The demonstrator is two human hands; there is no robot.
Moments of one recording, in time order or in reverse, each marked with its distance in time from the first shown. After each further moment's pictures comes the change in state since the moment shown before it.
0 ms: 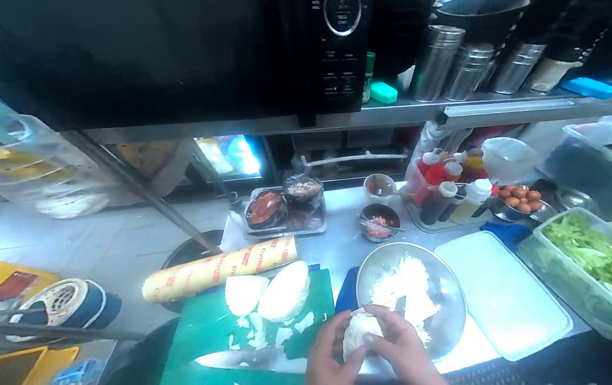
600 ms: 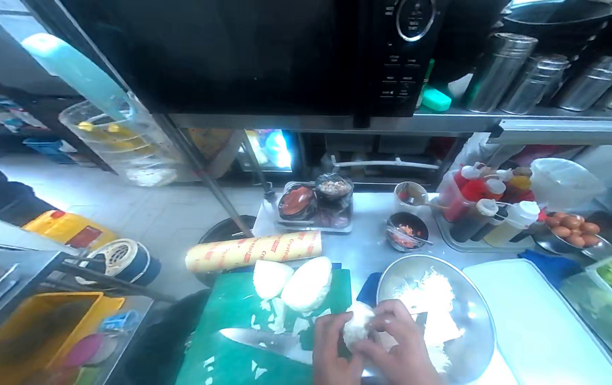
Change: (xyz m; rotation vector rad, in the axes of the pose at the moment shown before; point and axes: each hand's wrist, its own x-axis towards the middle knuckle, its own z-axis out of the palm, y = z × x) left_hand -0.003 -0.006 -0.005 0.156 0.382 0.141; right_hand 0.034 -0.007 0.029 -0.787 0.018 -0.479
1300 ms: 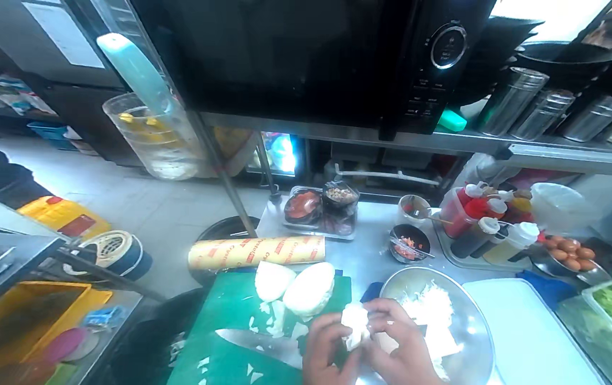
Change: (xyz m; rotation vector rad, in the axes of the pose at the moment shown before) left_hand 0.012 0.017 -0.020 -0.296 0.026 0.191; right_hand 0.027 -0.027 0.001 0.200 -0.096 -0.156
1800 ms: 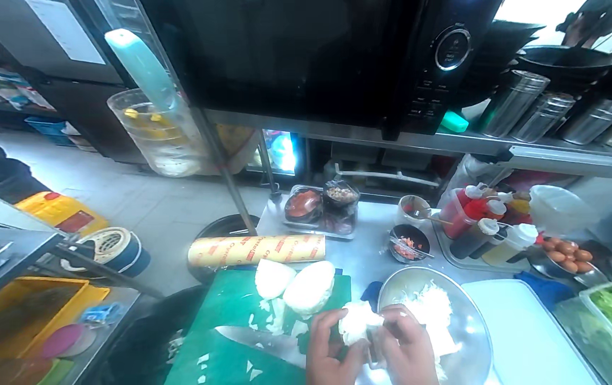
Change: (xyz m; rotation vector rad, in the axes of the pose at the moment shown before) left_hand -0.001 0.007 0.002 -0.011 0.035 -0.205; right_hand -0.011 -0.013 0.009 0.021 0.223 0.157
